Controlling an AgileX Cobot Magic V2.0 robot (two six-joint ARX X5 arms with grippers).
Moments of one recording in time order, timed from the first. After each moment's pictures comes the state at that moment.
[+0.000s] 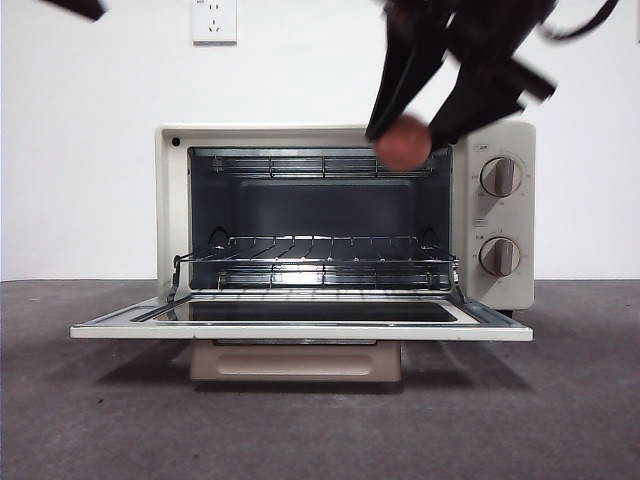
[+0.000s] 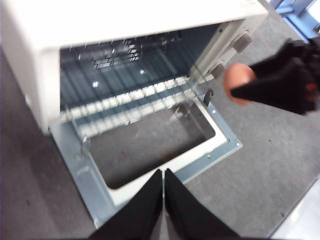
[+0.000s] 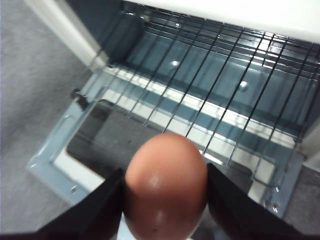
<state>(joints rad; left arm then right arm) -0.24 0.95 1.03 -0.72 0.51 -0.04 0.59 1.36 1.06 -0.40 -0.14 0.30</state>
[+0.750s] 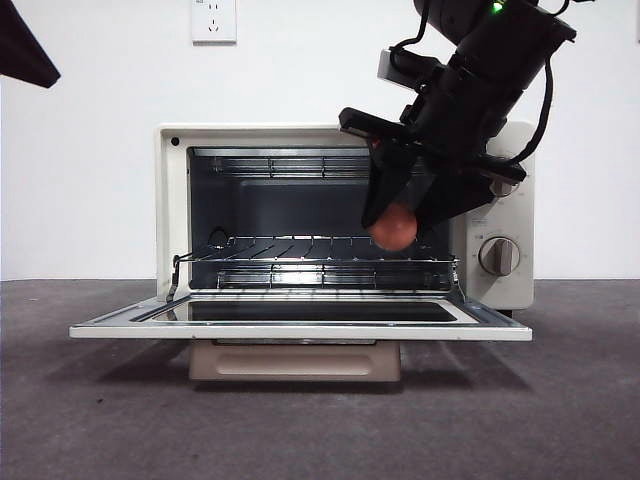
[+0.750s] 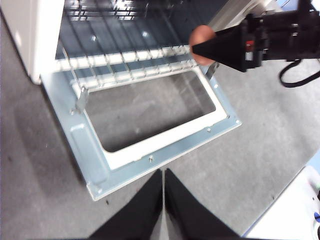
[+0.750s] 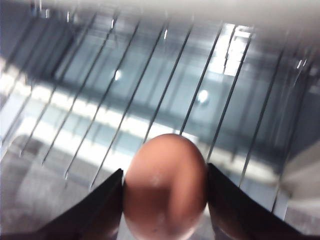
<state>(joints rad) -0.14 0.89 0.85 -0.69 0.63 -0.04 0.54 1.59 1.06 -0.18 -0.05 0.32</state>
